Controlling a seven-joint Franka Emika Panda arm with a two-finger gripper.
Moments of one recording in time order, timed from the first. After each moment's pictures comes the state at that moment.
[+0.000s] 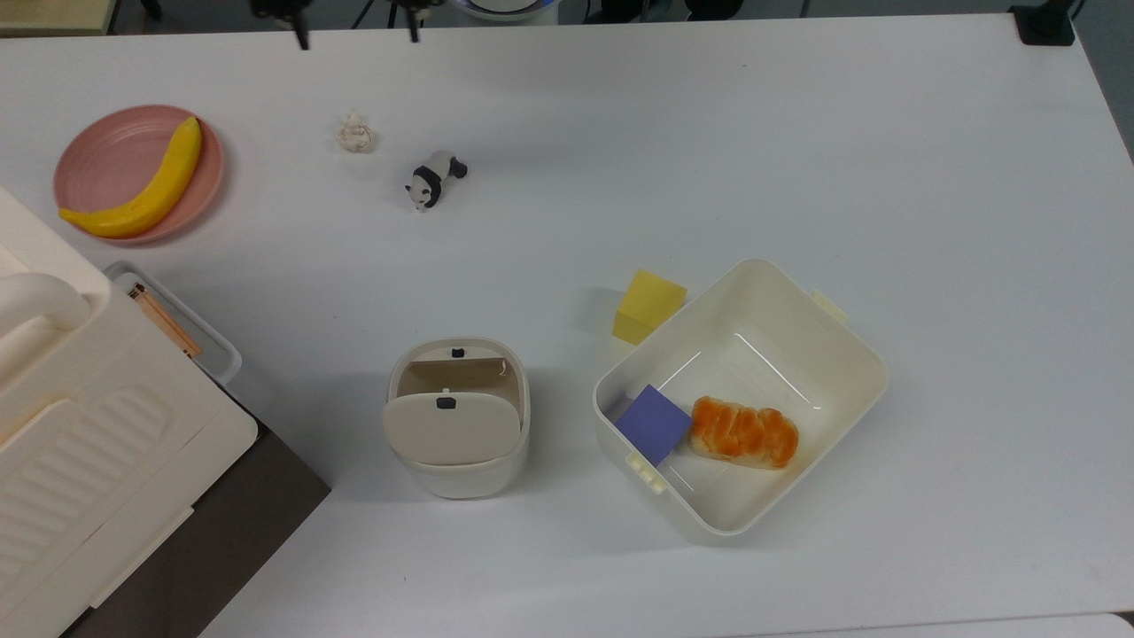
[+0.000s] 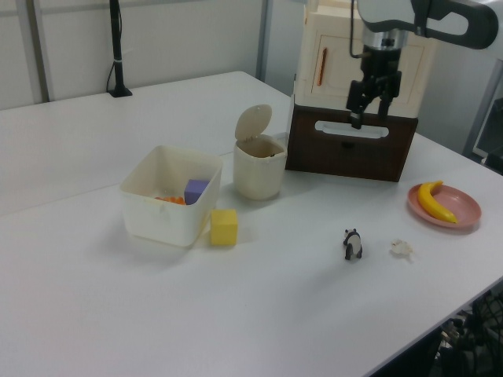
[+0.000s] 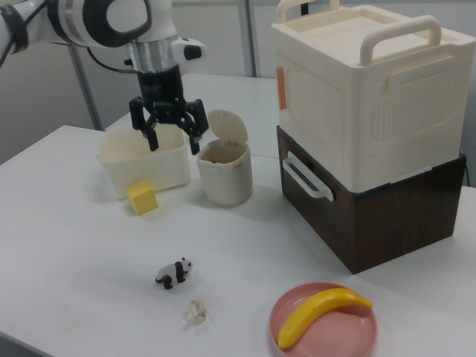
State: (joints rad) arm -0.09 0.05 -0.05 -1.57 -0.05 1.56 -0.28
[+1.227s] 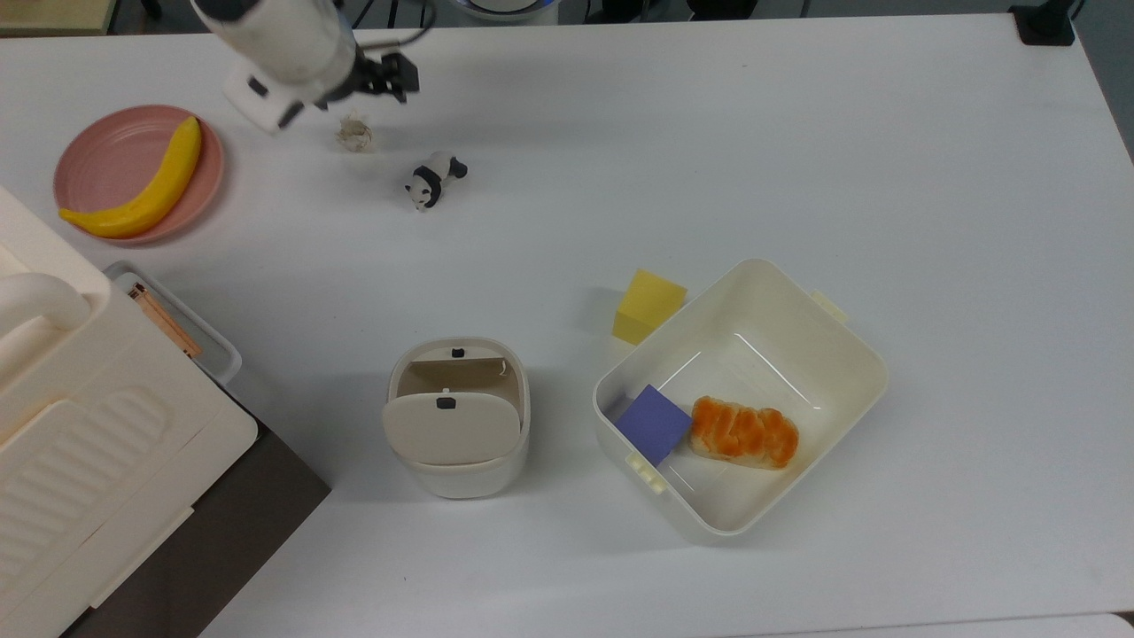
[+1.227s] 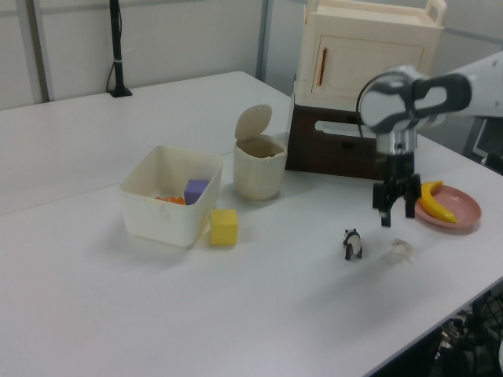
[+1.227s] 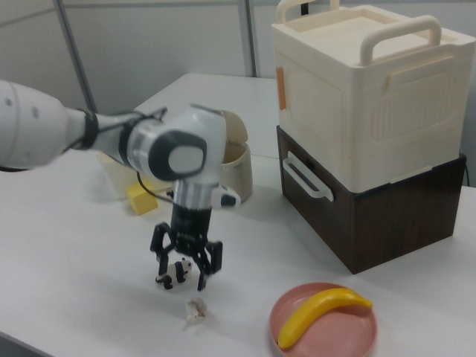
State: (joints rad) arm -0.22 0.15 -0.05 -2.02 -0.06 1.73 -0.33
